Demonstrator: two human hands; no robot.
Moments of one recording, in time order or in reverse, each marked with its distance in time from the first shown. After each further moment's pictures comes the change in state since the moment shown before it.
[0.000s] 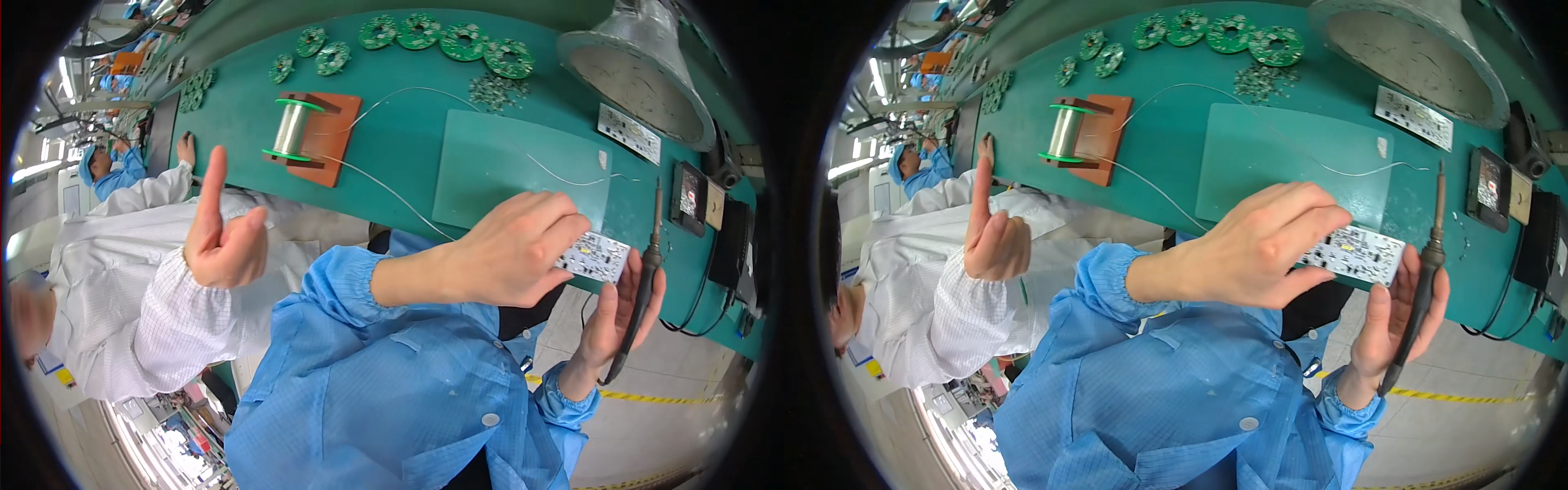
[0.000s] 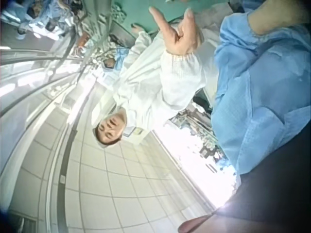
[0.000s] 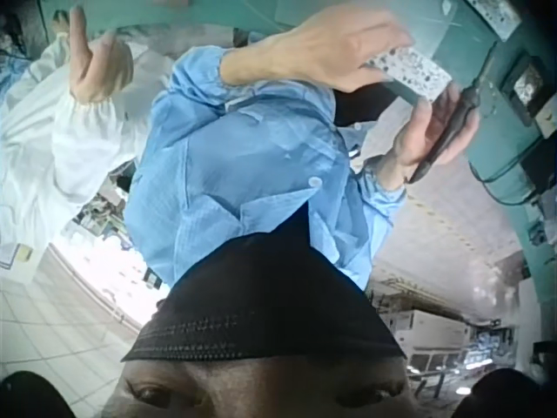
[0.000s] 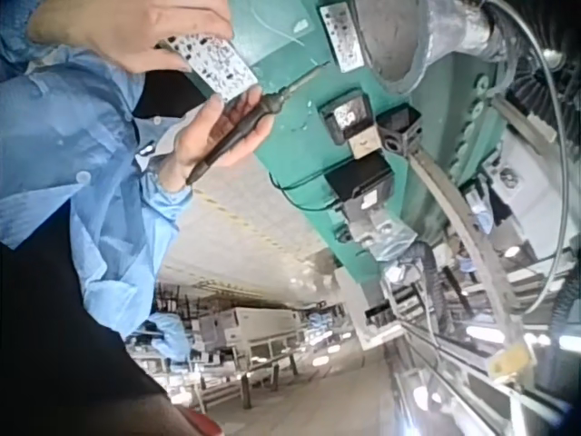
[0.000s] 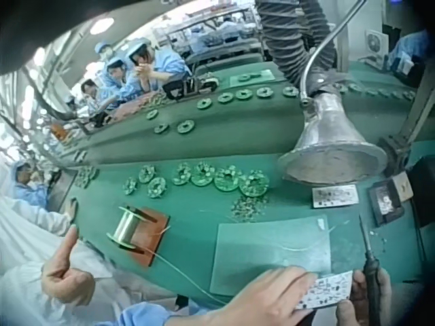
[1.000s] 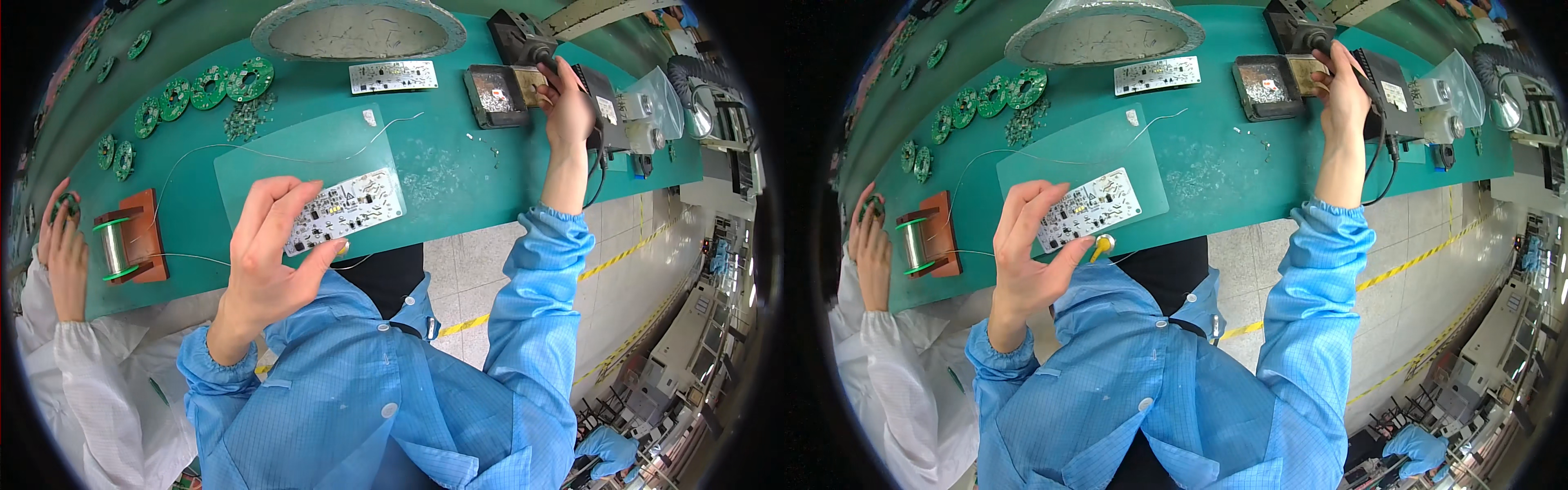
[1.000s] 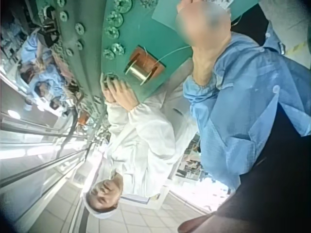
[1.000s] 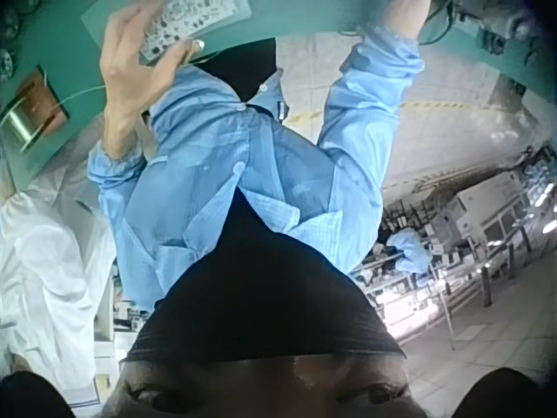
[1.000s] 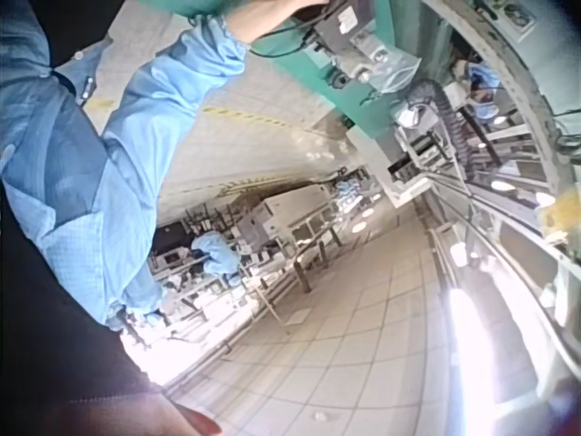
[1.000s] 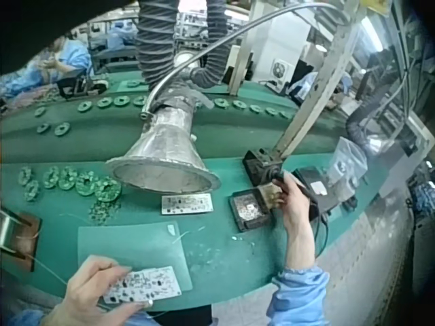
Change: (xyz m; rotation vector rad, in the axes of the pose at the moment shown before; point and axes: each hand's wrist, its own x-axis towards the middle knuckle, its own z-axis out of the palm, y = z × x) left_hand -0.008 -0.005 -0.033 0.061 -0.007 -0.085; right_hand 0.207 0.037 -0.116 -0.052 0.395 0.370
